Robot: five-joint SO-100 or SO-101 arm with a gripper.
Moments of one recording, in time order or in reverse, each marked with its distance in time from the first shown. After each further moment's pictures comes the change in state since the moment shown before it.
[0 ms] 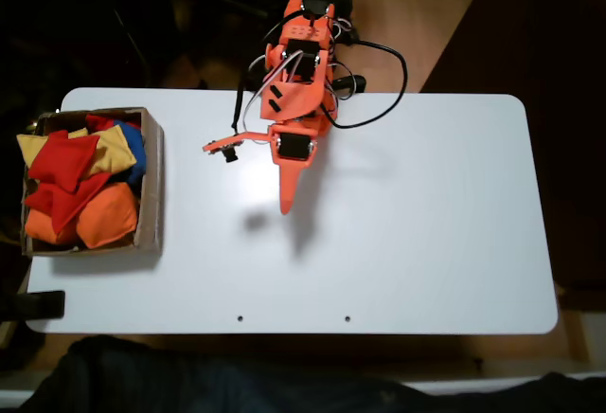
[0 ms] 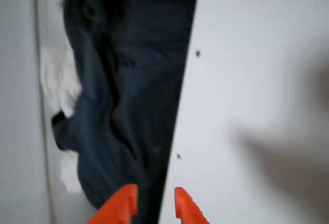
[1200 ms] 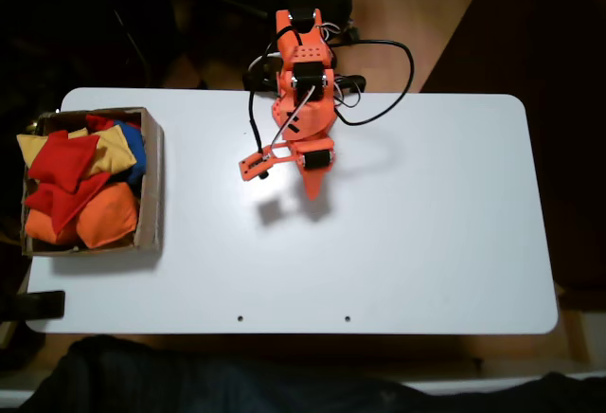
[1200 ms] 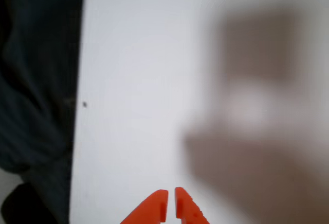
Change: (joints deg) arm -11.3 7.2 14.1 13.5 0.3
